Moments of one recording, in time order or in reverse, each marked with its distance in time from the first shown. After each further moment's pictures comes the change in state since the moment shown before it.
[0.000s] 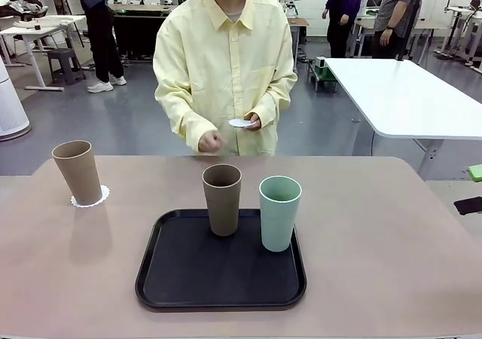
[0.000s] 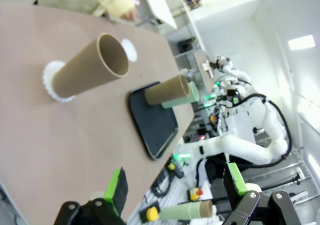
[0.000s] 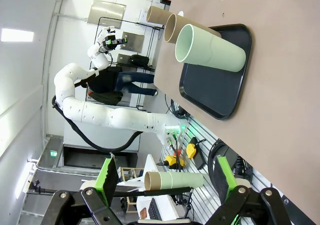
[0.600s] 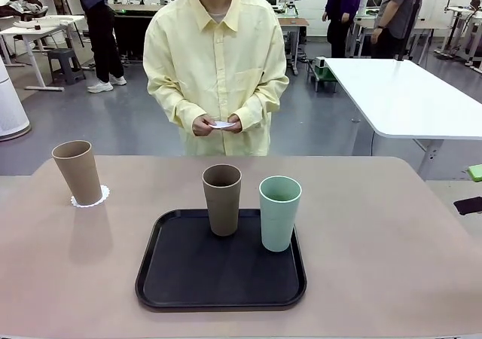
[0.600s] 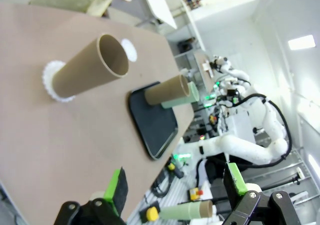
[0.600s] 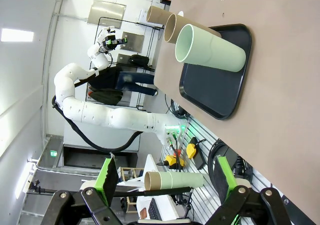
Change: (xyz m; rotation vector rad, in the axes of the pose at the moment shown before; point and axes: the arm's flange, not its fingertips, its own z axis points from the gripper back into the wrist) left arm 0.000 0.000 0.000 0.000 0.000 0.000; right arm 0.000 0.000 0.000 0.000 0.000 0.000
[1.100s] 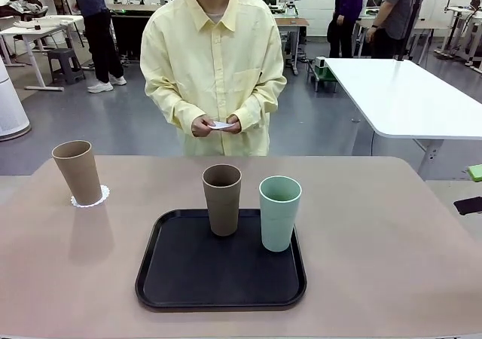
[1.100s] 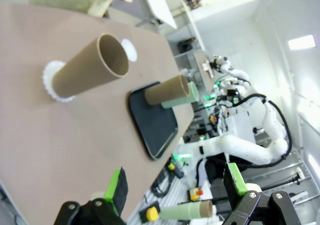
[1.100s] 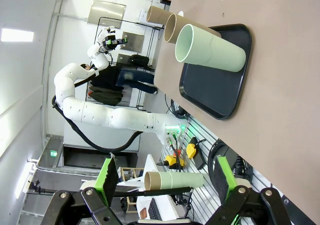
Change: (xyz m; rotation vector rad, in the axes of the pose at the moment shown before) left arm 0.000 0.000 0.000 0.000 0.000 0.000; right arm 0.000 0.000 0.000 0.000 0.000 0.000
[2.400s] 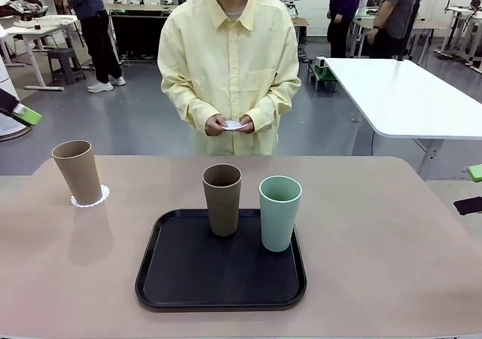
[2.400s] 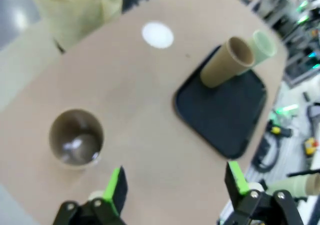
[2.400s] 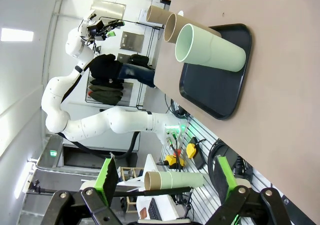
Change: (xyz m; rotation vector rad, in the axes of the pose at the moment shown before) left arm 0.062 -0.139 -0.216 0.511 0.306 -0.576; right arm 0.000 0.000 0.000 -0.001 0.002 0.000
